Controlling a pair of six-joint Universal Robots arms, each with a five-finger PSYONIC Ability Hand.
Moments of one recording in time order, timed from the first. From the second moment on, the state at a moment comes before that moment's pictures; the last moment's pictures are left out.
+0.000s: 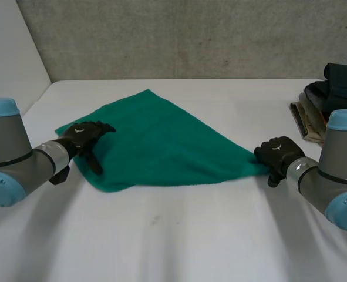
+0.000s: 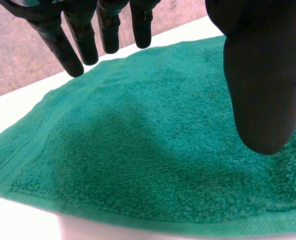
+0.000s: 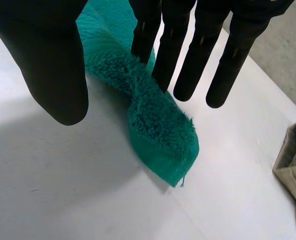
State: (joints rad) left arm 4.57 -2.22 -1.36 3.16 -1.21 3.38; right arm 1.82 -0.97 1.47 -0.01 1.42 2.55; left_hand 0.19 0.20 0.21 0.20 0.05; right_hand 0.72 0.75 0.74 0.72 0.53
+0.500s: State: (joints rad) left arm 4.58 -2.13 -1.43 3.17 -1.18 3.37; right arm 1.77 -0.93 1.22 -0.13 1.40 2.59; left_hand 0.19 0.20 0.21 0.20 0.05; right_hand 1.12 1.18 1.19 1.20 1.00
